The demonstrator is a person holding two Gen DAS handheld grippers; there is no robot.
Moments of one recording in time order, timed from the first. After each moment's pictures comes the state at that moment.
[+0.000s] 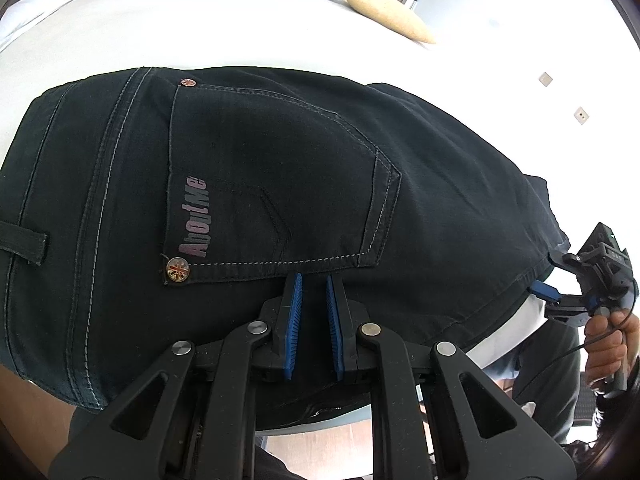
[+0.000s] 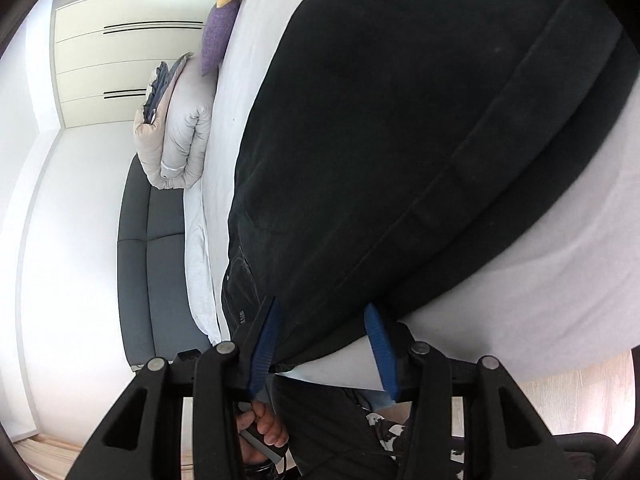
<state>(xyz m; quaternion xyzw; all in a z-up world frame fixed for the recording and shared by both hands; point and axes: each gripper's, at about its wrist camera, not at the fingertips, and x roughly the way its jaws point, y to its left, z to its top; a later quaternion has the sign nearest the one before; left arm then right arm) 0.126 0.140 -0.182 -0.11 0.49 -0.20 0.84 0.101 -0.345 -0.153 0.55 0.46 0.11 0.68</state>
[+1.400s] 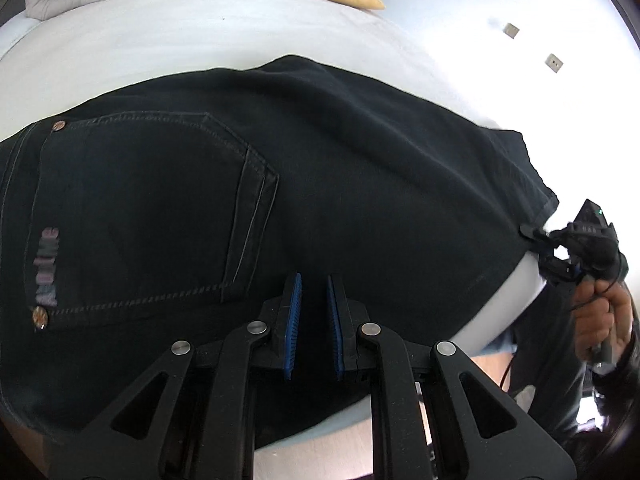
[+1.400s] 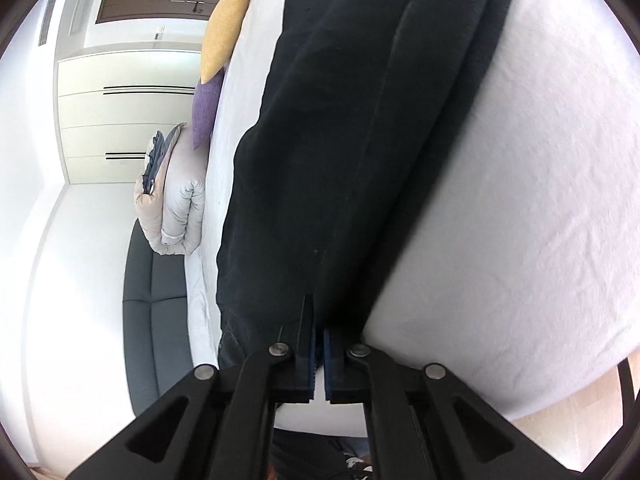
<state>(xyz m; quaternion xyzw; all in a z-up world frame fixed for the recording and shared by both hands) 0.125 0.054 -0.168 -0.04 0.50 -0.25 0.83 0.041 -0.433 -0.172 0.58 0.37 0.04 0.72</state>
